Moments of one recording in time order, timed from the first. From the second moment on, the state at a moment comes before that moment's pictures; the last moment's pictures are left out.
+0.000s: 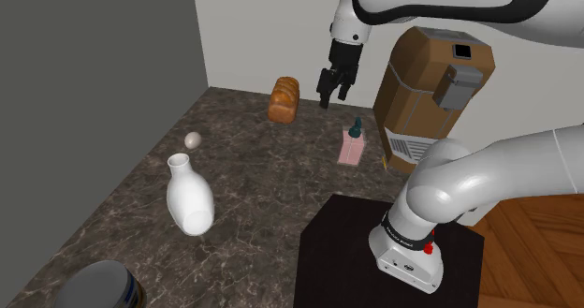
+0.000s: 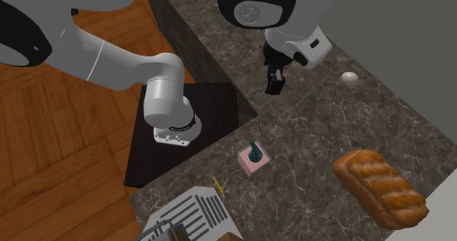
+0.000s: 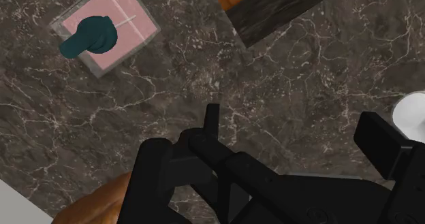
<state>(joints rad) -0.02 -0.77 -0.07 -2.45 0.05 1.66 0.00</state>
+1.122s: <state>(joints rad) -0.17 -0.54 -0.35 -2.50 -0.15 1.84 -0.24</state>
